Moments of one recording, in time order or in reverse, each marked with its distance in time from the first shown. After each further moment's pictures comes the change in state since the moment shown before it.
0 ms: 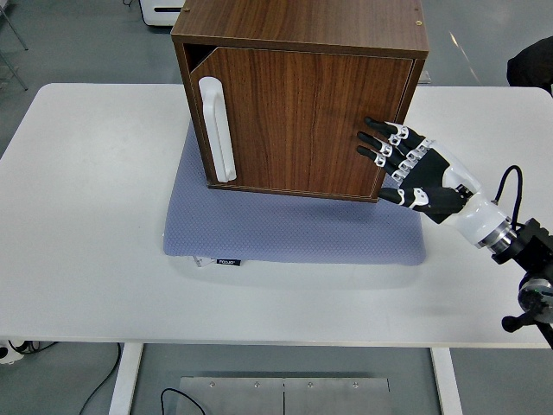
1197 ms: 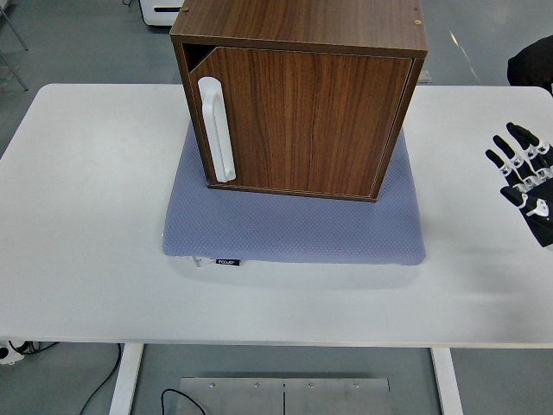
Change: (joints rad) left arm 0.001 0.000 0.000 0.000 0.000 0.000 0.000; right arm -0.290 -0.025 0.349 -0.011 0.044 -0.017 0.094
